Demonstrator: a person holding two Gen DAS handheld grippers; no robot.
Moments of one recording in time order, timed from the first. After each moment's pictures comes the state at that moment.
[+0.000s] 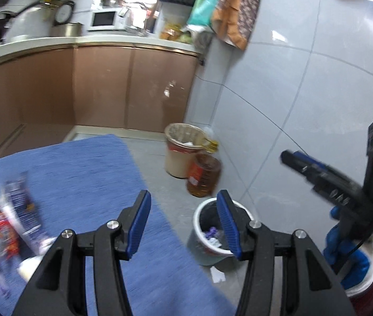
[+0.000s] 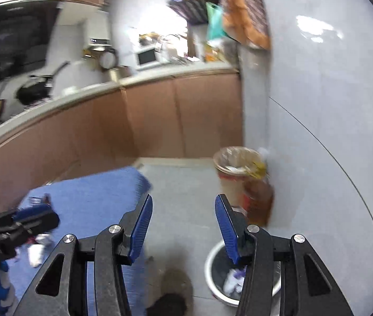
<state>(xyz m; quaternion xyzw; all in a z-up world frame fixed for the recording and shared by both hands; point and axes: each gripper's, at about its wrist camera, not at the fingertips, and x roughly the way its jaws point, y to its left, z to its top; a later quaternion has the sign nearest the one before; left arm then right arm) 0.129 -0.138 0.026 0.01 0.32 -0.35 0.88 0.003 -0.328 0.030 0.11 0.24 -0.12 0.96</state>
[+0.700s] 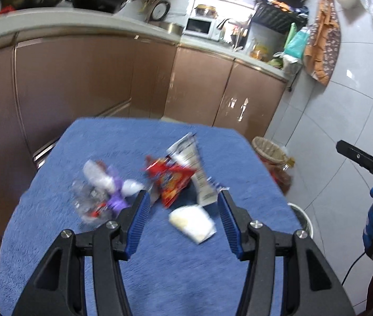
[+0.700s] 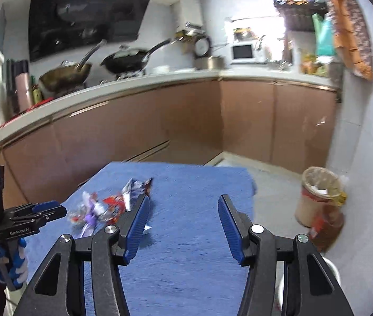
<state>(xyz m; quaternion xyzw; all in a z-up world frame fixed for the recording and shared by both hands) 0.133 0.109 -0.020 -0.06 0.34 -0.18 0.92 0.064 -0.173 0.052 0.04 0.27 0.10 0.96</state>
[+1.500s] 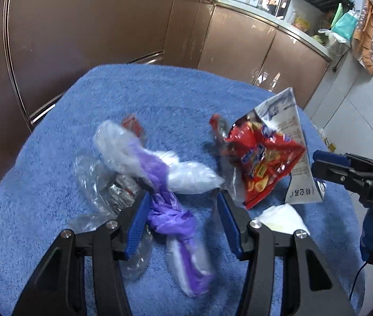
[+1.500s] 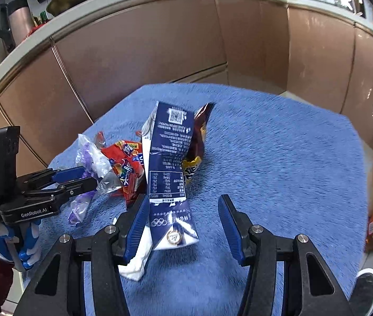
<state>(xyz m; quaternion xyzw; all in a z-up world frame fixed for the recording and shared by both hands) 0.238 0.129 -0.128 -0.06 0.43 -0.11 0.89 0.216 -0.076 -0.086 0.02 0.44 0.24 0.87</state>
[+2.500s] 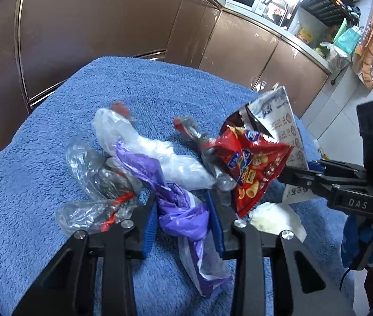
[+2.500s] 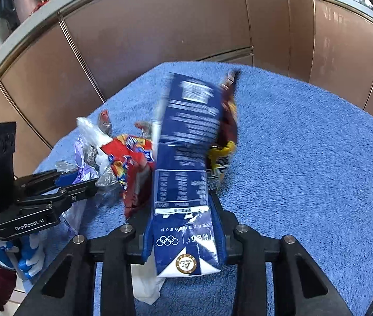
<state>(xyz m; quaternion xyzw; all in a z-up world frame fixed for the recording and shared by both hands) 0.213 0.148 -0.133 -0.10 0.42 -0.11 0.89 0.234 -0.043 -0.099 0.00 0.46 0.28 0.84</state>
